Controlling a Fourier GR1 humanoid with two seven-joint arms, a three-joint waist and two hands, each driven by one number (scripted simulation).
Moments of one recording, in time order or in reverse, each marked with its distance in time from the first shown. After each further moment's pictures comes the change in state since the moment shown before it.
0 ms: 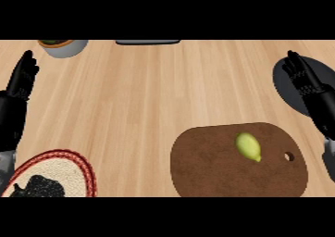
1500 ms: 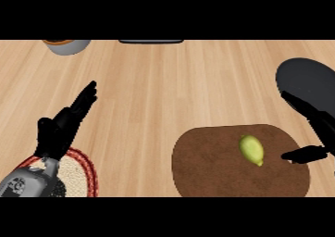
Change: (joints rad) left arm 0.021 -0.184 -0.108 0.096 0.082 -0.209 0.118; right arm 0.090 -0.131 0.092 0.283 0.514 -0.106 -0.171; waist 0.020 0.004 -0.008
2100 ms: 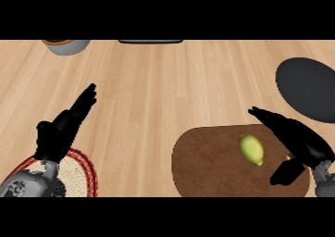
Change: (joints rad) left arm 0.026 -0.023 0.024 -0.003 -0.026 -0.027 -0.010; right arm 0.017 -0.007 0.202 -0.412 0.116 0.326 0.579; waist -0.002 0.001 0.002
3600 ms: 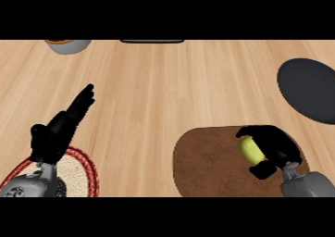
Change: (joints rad) left arm 0.045 -0.150 0.164 -0.056 -0.155 -0.177 0.040; right arm 0.023 0.247 -0.049 0.173 0.408 0.013 -0.090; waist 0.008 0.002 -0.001
